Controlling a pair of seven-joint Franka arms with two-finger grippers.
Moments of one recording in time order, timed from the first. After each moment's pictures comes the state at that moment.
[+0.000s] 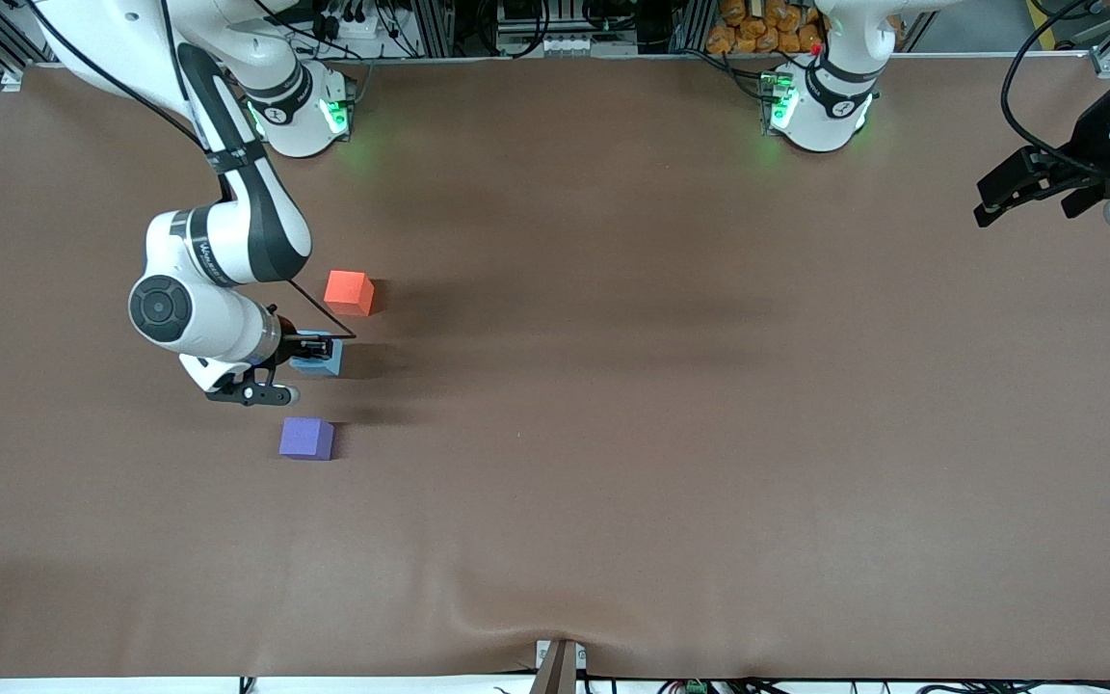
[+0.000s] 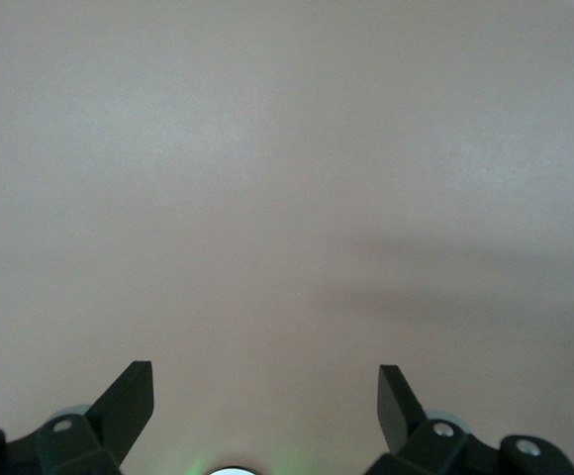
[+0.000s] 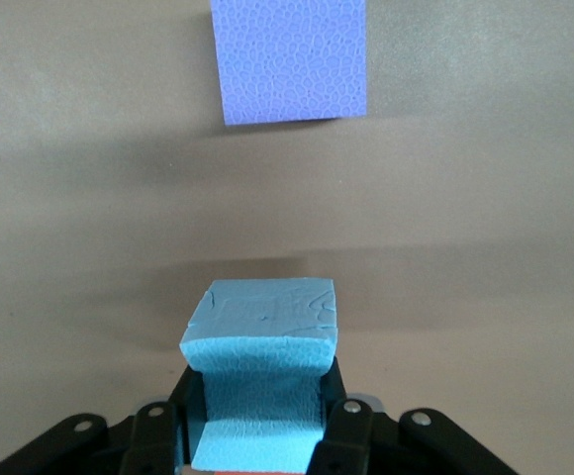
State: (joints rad) left arm 0.08 -0.10 -0.16 -1.61 -0.02 1.52 -0.19; right arm 0.27 0.32 -0.08 -2.05 0.13 2.20 0.19
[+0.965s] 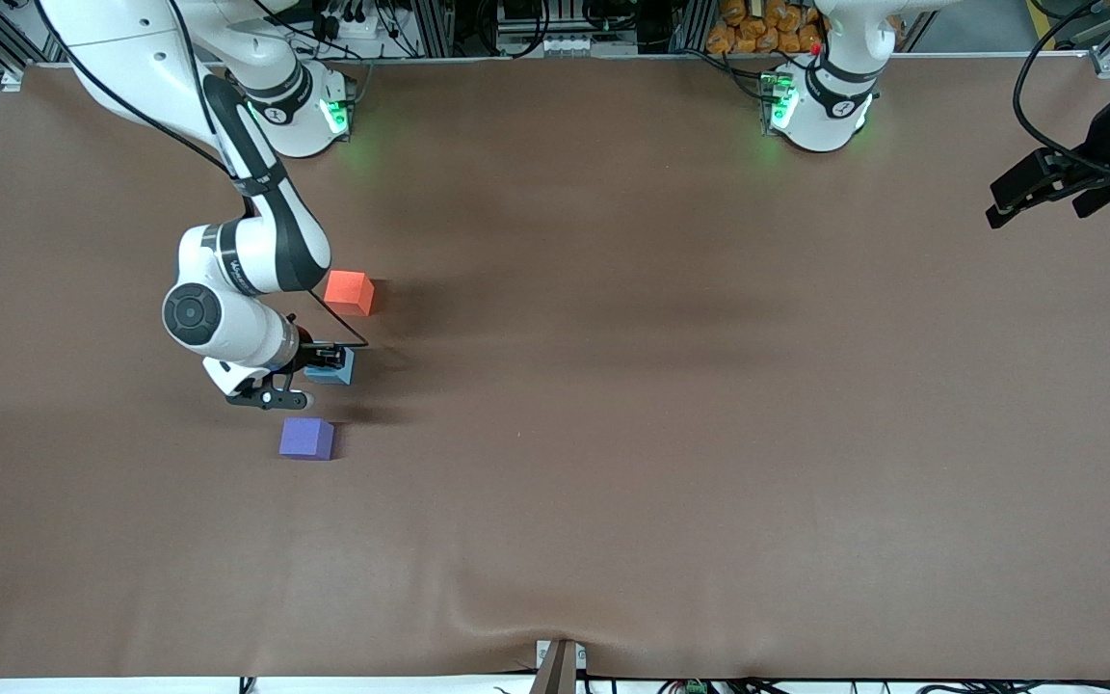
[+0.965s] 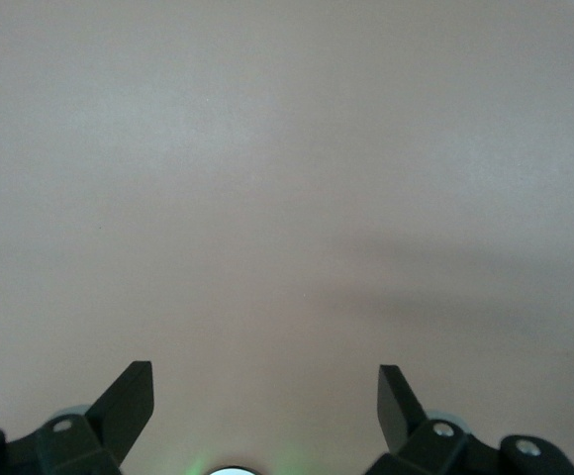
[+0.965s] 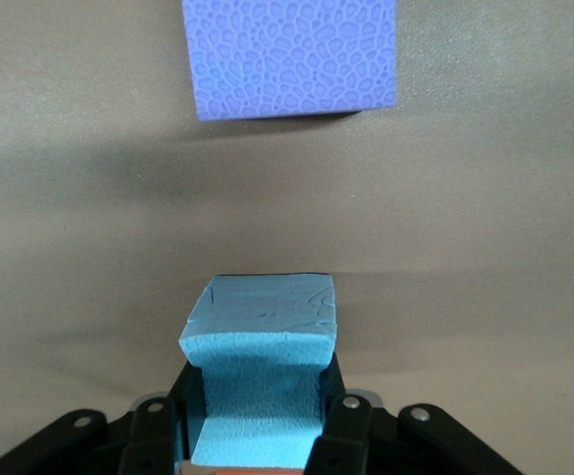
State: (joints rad) left arm 0.09 -0.10 -0.15 -1.61 -0.02 1.52 -0.19; right arm 0.28 0.40 -0.07 -2.09 0.13 2.33 0.19
